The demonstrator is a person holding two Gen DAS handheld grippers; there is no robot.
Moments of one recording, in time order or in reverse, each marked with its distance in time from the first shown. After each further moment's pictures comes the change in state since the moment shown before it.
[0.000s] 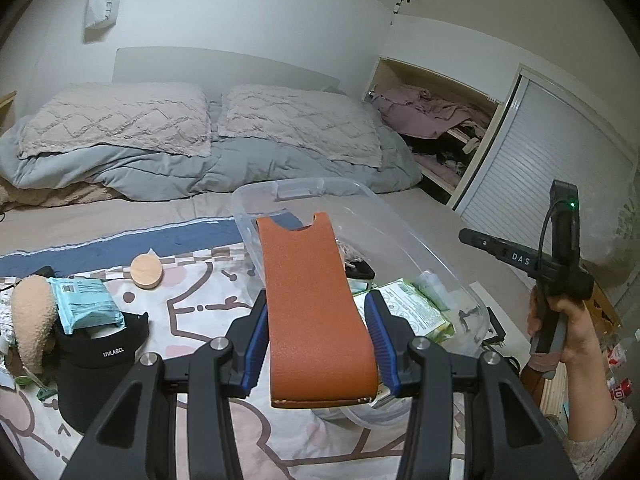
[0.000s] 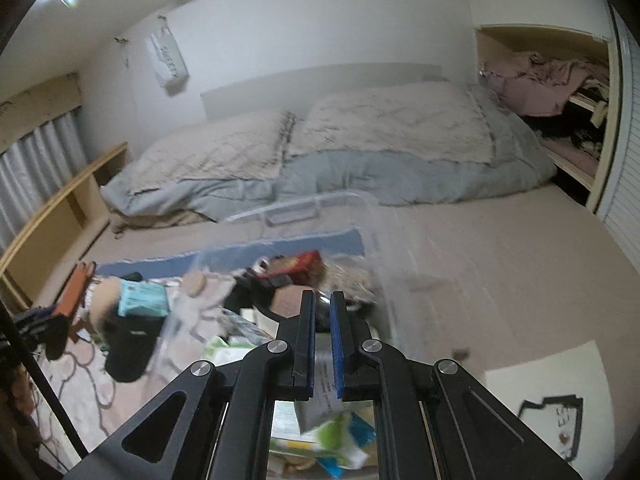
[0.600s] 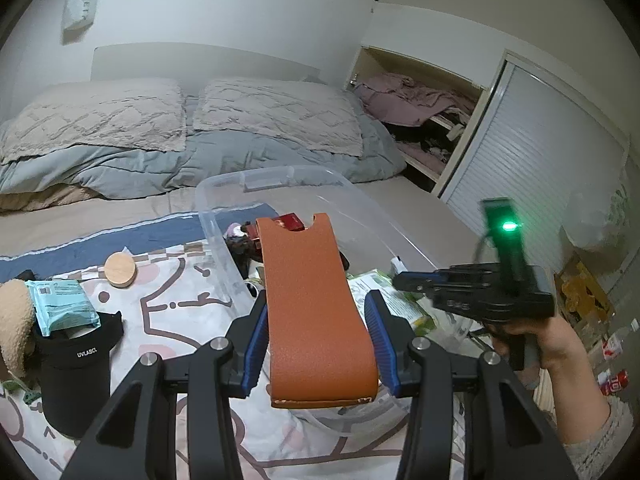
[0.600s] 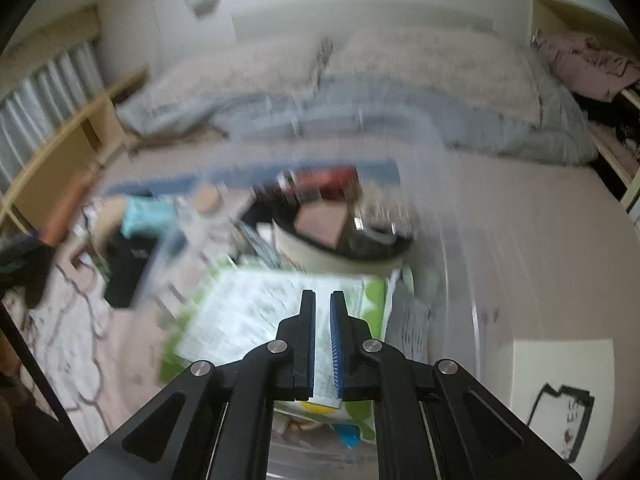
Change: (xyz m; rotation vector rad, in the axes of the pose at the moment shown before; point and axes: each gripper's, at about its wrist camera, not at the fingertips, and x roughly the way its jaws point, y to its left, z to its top) left arm 0.016 -0.031 -0.005 0.036 0.035 -0.044; right arm 0.053 0.023 -0.027 -0.128 0.282 0.063
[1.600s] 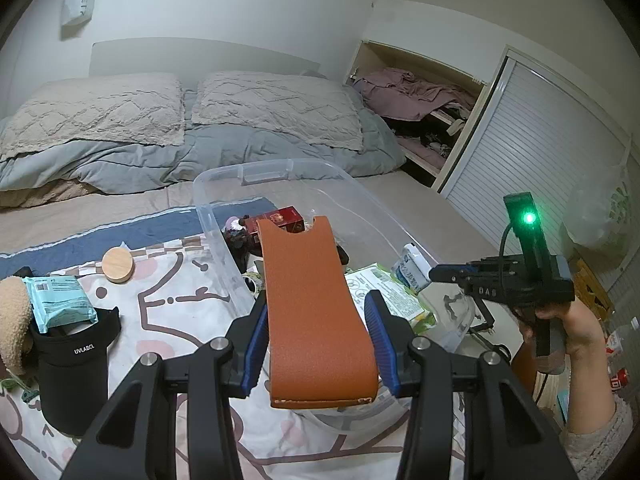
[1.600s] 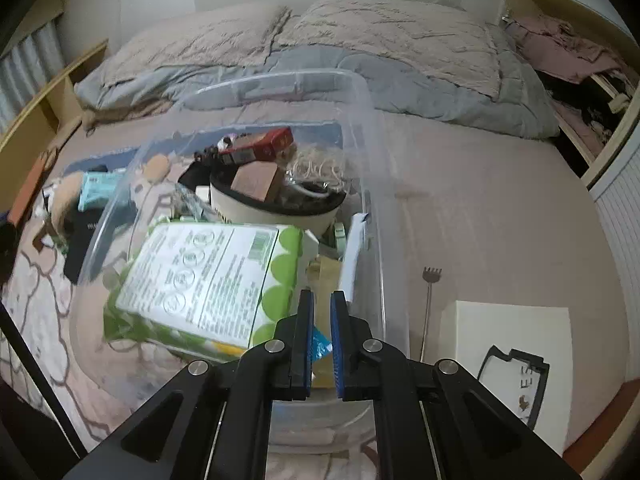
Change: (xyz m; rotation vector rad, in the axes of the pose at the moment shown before) left arm 0.006 0.002 -0.001 -0.009 0.016 -0.001; right arm -0.022 -0.030 -0.015 0.036 0.082 -0.140
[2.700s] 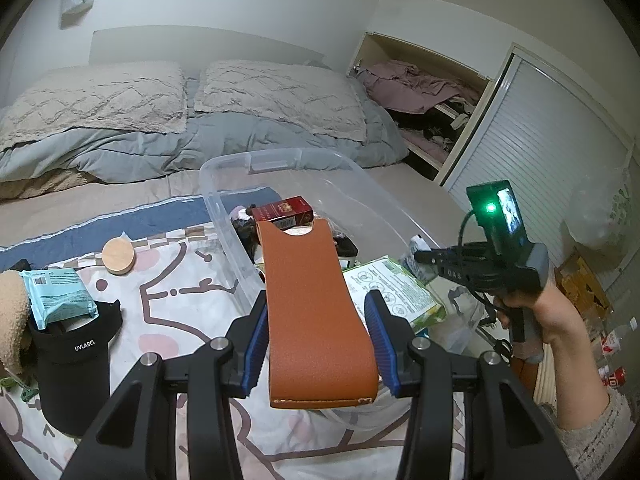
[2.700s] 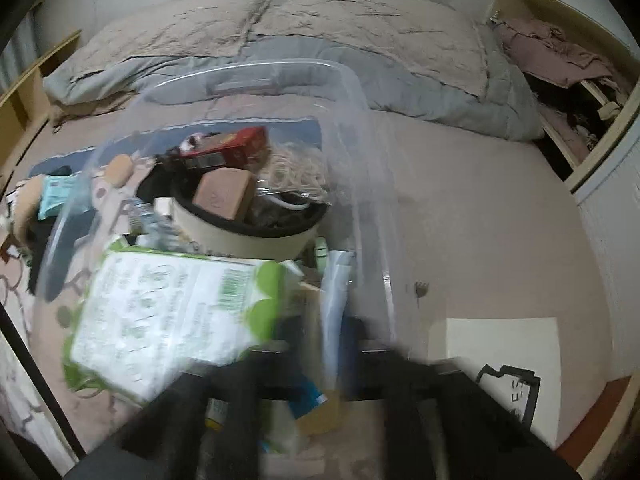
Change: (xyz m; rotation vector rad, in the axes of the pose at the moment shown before) left arm 0.006 0.014 0.000 -0.015 0.039 -0.008; right arm 0.043 0.012 0.022 -0.008 0.024 -0.145
